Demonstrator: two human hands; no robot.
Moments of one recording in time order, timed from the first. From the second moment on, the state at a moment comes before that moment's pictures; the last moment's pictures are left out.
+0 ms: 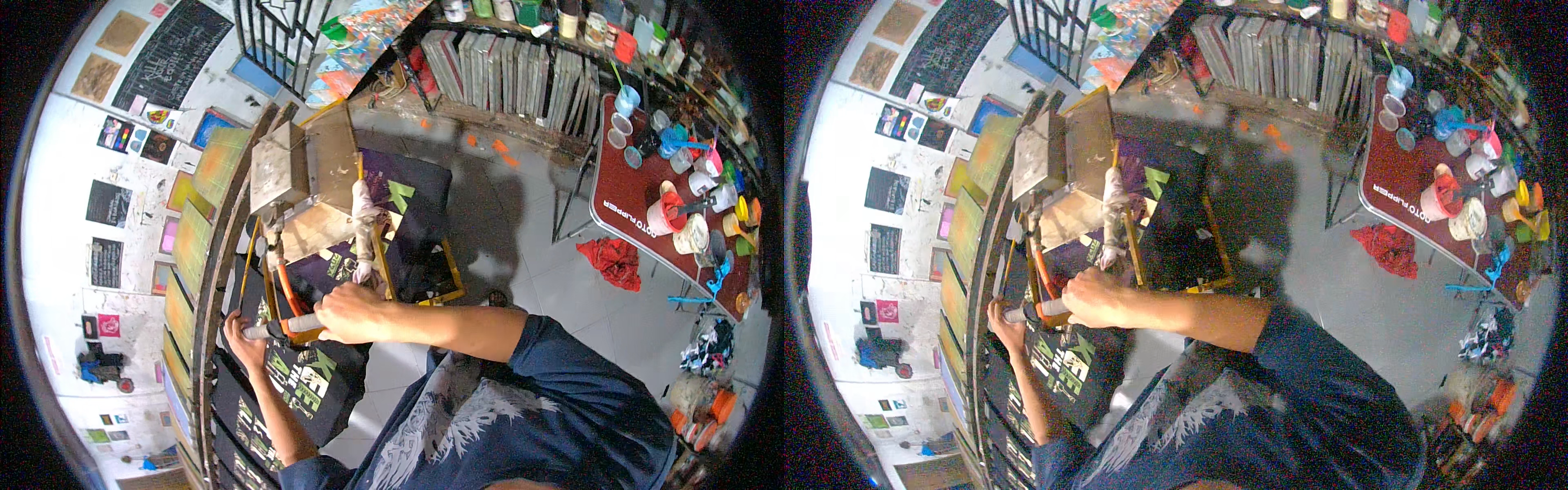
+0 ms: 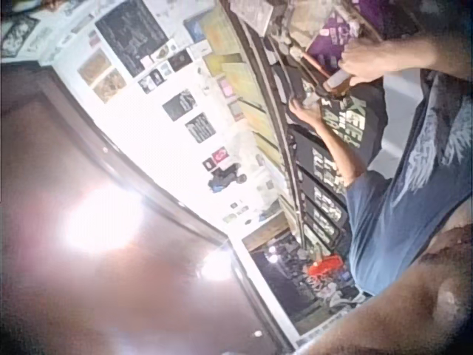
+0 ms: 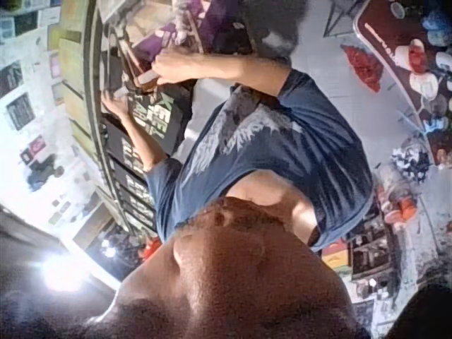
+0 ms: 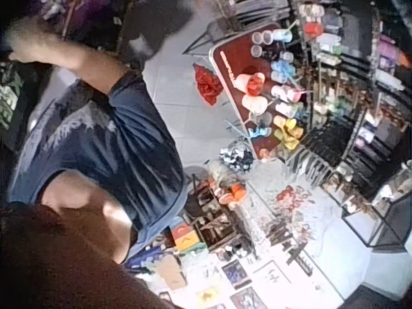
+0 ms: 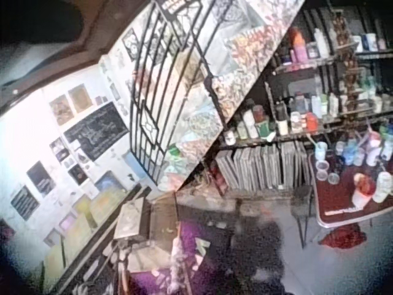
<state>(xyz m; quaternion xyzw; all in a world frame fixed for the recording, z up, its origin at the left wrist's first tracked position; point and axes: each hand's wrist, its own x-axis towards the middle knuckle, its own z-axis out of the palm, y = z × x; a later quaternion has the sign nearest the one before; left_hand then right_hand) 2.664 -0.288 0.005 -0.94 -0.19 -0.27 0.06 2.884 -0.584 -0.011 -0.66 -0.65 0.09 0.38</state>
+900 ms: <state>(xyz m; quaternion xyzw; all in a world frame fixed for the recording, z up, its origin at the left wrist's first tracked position) 2.653 -0.271 -0.069 -0.81 -0.31 -0.50 -0.03 2.877 -0.579 -0.033 -0.63 -0.65 0.01 0.42</state>
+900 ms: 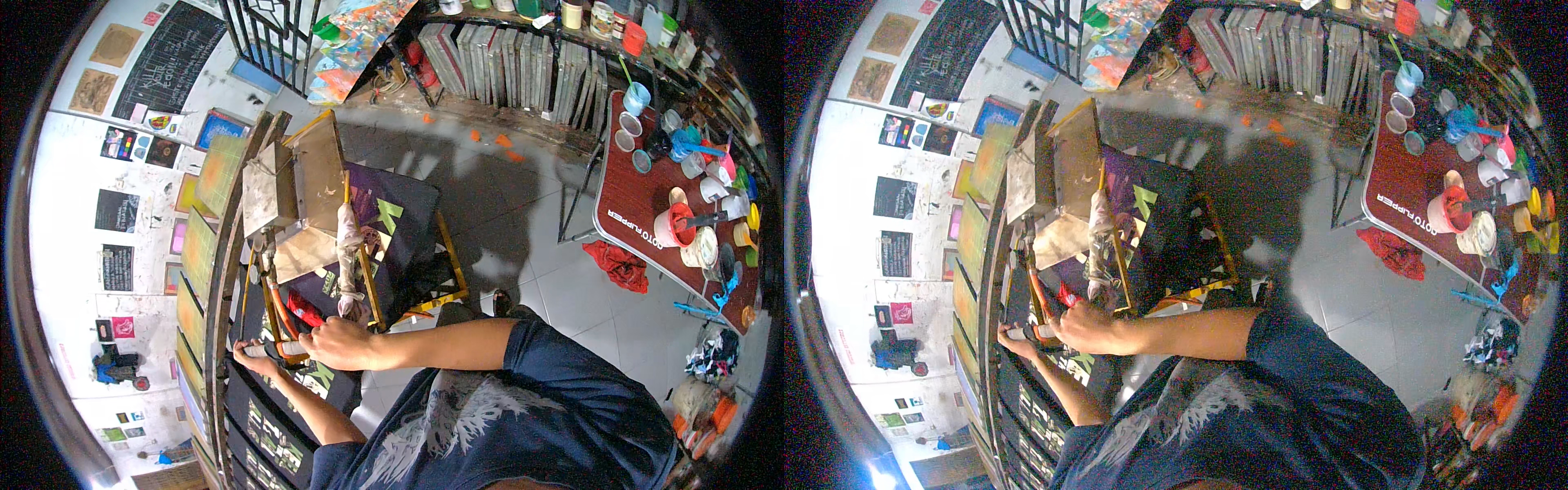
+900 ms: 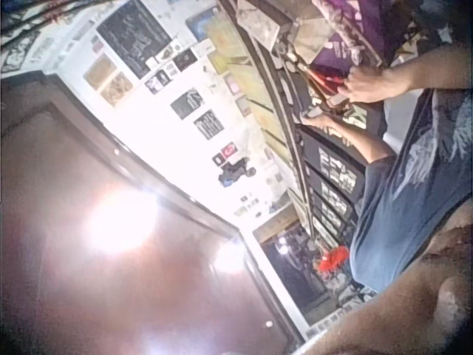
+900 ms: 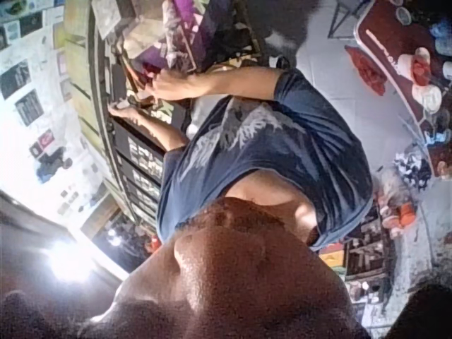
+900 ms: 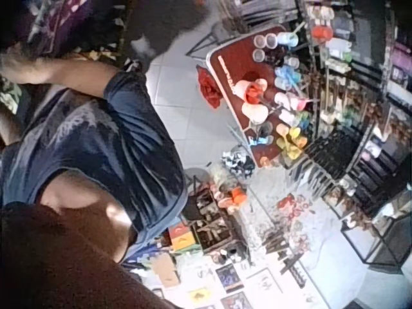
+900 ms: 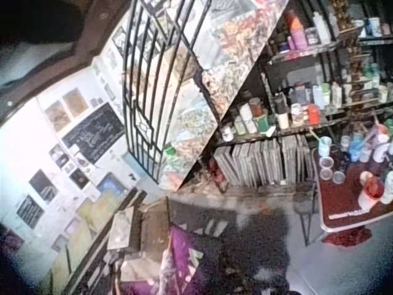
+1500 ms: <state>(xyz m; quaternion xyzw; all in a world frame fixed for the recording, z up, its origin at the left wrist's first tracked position) 2.682 -0.305 -0.059 -0.76 -0.38 -0.52 -0.11 2.881 -0.583 -0.030 -0.65 -0.64 0.01 0.42</state>
